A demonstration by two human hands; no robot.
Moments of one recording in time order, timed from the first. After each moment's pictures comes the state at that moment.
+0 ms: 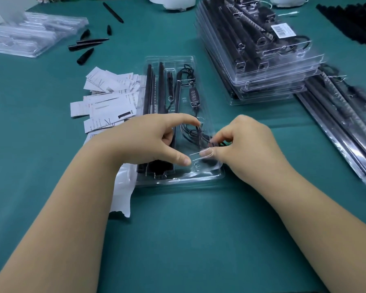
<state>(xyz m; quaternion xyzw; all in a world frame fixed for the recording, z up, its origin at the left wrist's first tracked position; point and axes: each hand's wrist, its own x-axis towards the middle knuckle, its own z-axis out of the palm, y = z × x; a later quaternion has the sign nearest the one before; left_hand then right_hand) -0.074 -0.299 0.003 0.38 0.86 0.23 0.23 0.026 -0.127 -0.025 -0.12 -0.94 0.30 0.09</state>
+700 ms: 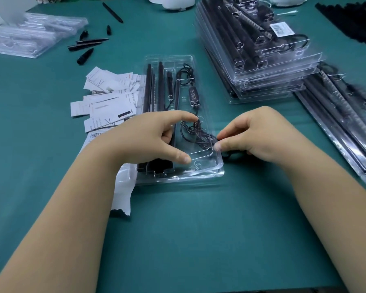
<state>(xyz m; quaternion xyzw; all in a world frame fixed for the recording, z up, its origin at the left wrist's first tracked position) -0.071 -0.299 0.001 0.37 0.87 0.25 0.21 0.024 -0.099 -0.007 -0.14 -0.87 0.48 -0.02</state>
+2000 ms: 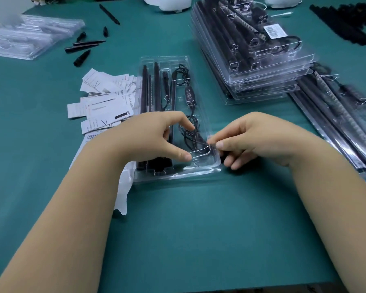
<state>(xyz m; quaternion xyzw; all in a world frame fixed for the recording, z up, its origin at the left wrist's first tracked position) -0.070 -0.289 0.004 0.35 0.89 0.21 0.20 0.026 -0.091 -0.004 -0.11 -0.80 0.58 -0.14</state>
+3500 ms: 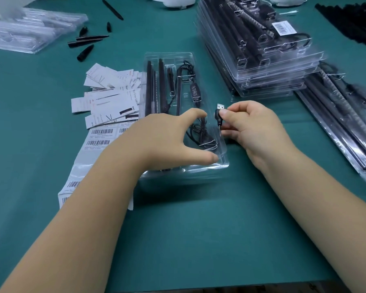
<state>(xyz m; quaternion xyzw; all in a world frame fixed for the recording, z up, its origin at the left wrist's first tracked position) -0.044 -0.281 0.002 0.39 0.91 0.12 0.11 0.005 -0.115 -0.032 -0.23 -0.66 0.70 0.14</state>
